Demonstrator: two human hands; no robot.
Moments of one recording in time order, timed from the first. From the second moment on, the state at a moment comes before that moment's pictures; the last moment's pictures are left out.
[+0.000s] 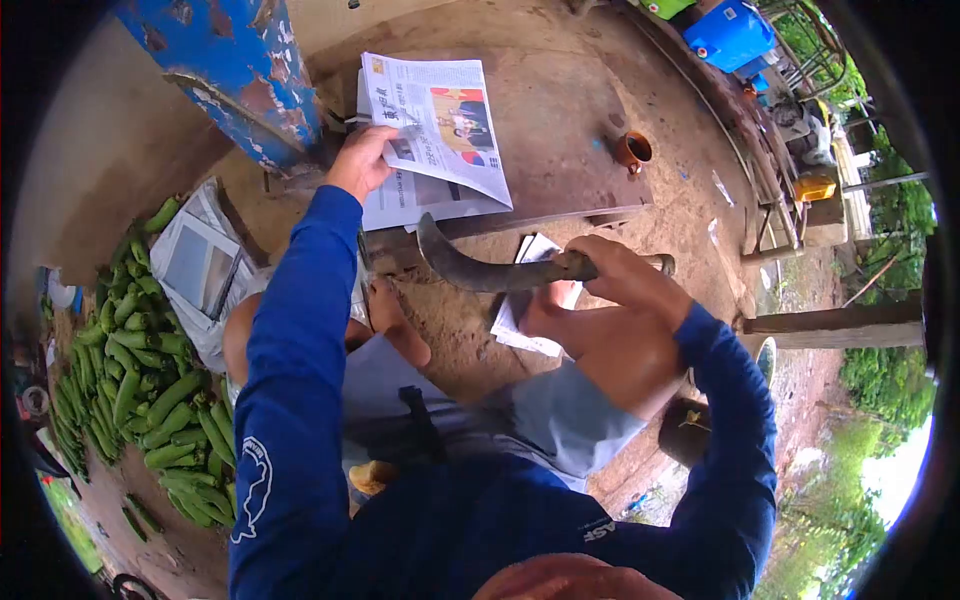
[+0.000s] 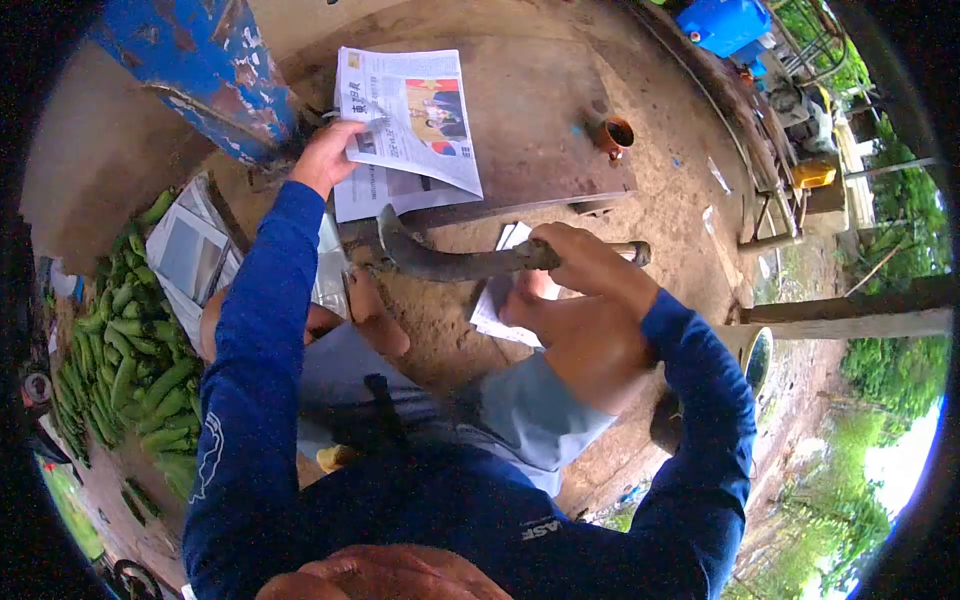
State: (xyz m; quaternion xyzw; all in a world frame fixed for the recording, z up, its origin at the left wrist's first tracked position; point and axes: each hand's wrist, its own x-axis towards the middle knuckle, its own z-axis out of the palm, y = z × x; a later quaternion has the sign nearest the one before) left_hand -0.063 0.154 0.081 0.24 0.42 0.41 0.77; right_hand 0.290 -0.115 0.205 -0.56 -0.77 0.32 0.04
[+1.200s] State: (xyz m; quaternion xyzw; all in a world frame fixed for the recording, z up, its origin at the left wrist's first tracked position) left_hand 0.022 0.045 0.044 0.90 0.42 0.10 0.08; right_hand 0.345 -0.067 0.082 -0.61 -0.72 0.33 -0.09
